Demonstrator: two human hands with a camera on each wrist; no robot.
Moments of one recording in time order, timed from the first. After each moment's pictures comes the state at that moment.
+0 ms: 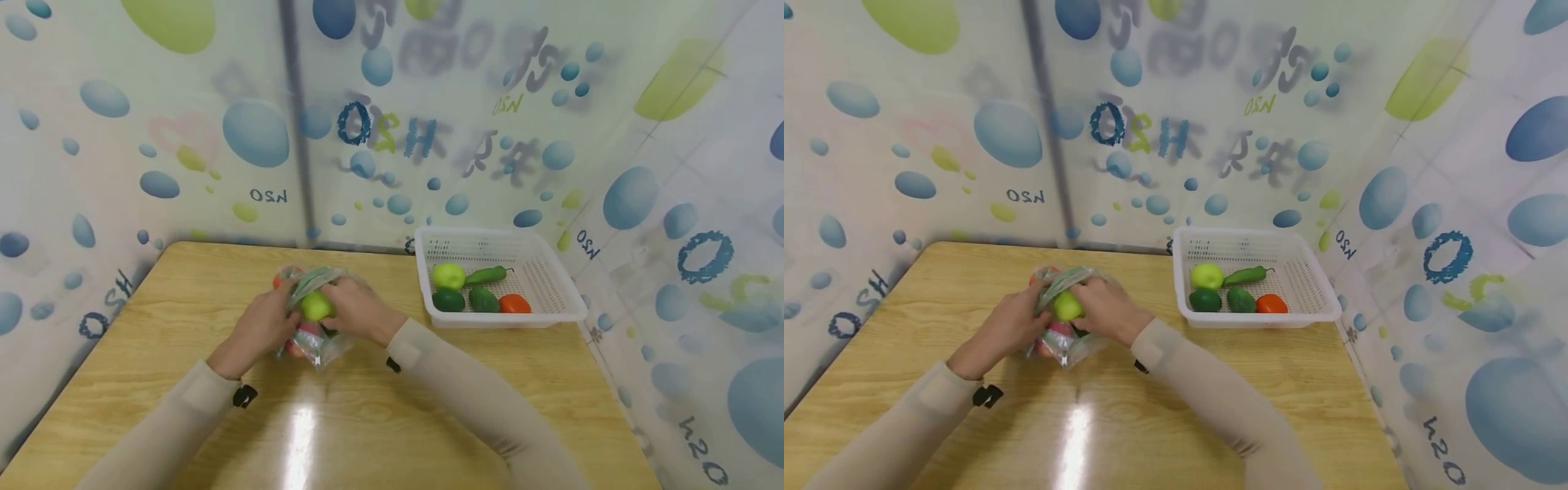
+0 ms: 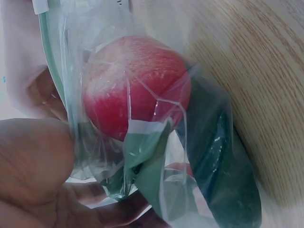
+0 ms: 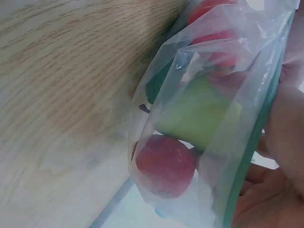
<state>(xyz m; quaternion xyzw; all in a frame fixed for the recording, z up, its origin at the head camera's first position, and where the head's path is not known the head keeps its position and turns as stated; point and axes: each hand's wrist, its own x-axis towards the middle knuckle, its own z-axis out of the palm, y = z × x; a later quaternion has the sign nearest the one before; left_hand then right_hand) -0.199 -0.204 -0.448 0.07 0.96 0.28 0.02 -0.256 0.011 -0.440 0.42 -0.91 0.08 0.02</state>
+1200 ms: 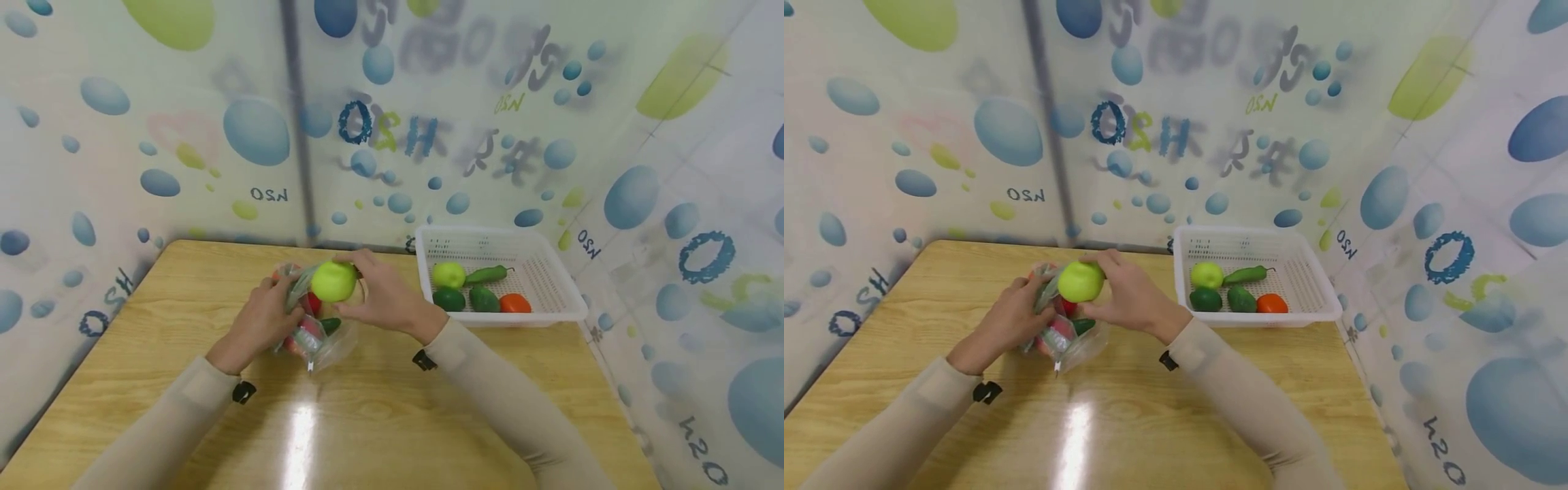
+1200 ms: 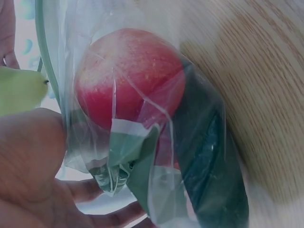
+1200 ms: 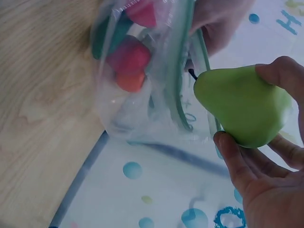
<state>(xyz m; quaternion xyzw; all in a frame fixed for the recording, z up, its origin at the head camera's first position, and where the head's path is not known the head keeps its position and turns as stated) -0.202 -0.206 -0.449 0.05 0.96 0.28 -0.01 -0.243 0.065 -0.395 0.44 -0.84 0.32 0.06</state>
